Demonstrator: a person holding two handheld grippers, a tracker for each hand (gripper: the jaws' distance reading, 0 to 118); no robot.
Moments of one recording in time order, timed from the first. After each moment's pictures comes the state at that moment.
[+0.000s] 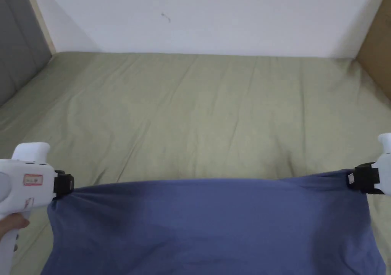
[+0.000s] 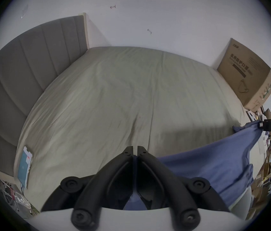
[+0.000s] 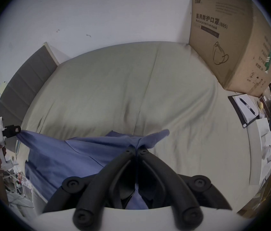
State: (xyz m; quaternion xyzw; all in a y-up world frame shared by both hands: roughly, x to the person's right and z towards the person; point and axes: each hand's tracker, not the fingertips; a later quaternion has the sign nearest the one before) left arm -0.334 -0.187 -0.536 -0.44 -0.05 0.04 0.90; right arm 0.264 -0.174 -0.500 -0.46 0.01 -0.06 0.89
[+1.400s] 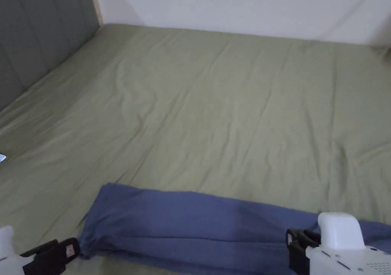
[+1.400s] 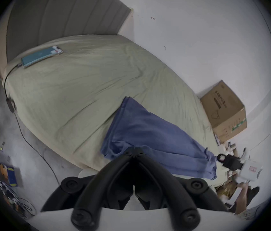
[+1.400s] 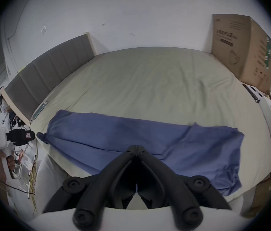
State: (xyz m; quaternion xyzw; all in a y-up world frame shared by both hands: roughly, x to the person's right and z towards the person) left arm -0.418 -0.265 -0.265 -0.38 -0.05 0.29 0.87; right arm 0.050 -0.236 -0.295 -0.40 0.10 -0.04 0.91
